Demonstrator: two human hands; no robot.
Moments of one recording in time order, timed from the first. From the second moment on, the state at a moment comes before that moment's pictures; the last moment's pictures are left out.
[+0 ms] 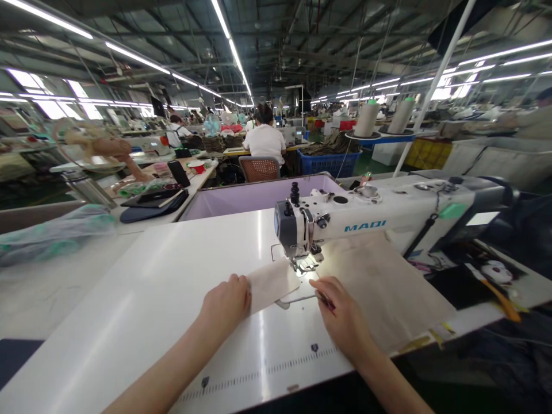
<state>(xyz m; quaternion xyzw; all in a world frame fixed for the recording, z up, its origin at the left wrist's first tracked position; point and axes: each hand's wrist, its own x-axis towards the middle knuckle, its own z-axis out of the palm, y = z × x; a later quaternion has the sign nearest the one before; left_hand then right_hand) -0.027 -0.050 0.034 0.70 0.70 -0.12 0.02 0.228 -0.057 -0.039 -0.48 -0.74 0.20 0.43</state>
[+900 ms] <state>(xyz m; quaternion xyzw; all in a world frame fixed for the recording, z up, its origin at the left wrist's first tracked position) 0.024 -0.049 0.005 0.89 0.44 0.11 0.04 0.213 -0.068 -0.024 -0.48 -0.85 0.16 0.17</state>
